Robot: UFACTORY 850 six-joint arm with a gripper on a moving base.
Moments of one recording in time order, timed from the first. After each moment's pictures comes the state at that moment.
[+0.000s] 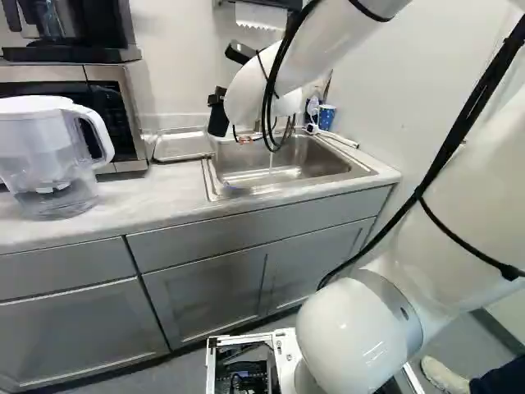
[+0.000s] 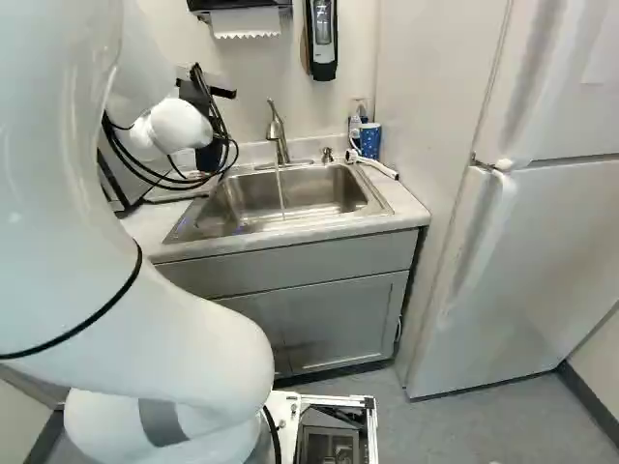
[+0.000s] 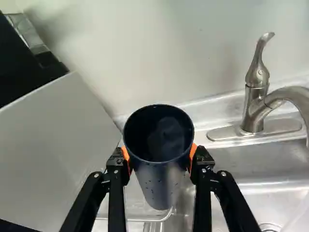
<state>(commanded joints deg) 18.5 7.1 -44.5 -13.8 24.5 32.5</state>
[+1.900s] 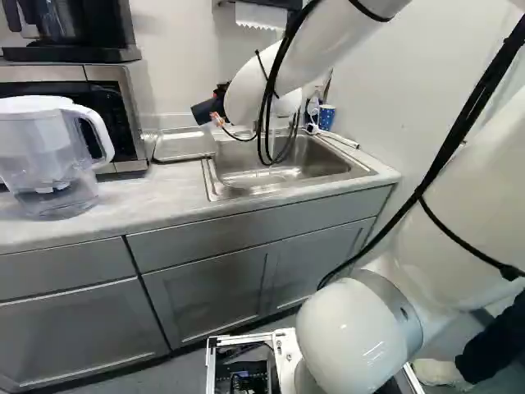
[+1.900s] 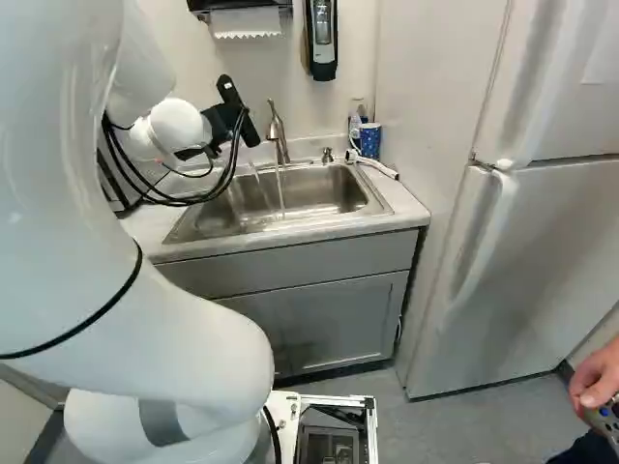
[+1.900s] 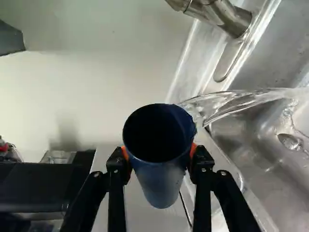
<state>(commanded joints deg) 18.5 7.1 -44.5 -13.8 24.5 89.7</state>
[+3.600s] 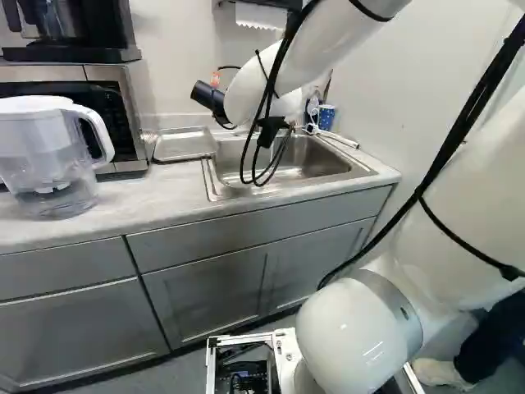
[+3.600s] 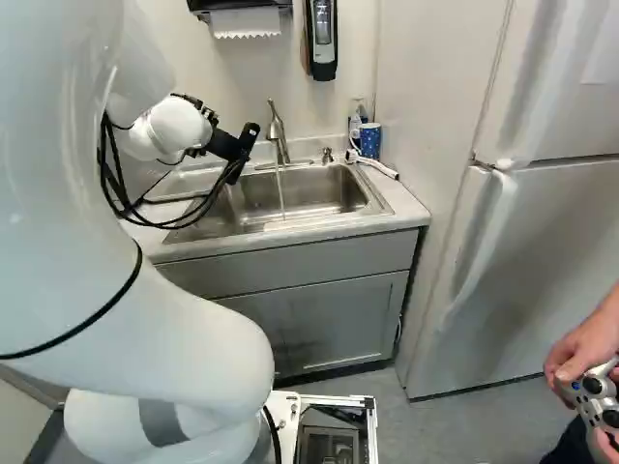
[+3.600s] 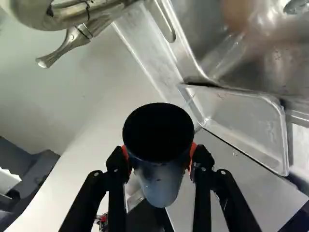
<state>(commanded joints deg) 18.5 7.1 -44.5 -13.8 24.5 139.6</state>
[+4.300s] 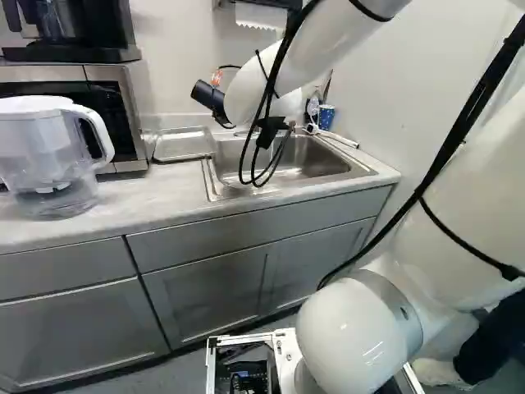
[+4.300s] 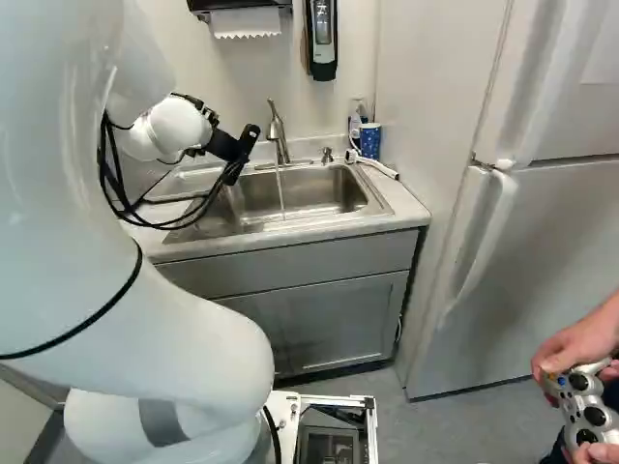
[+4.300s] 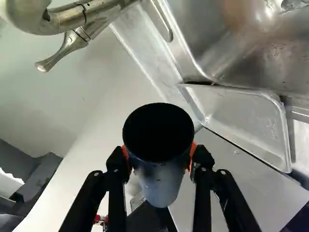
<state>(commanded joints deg) 18.5 7.1 -44.5 -13.8 24.5 139.6</state>
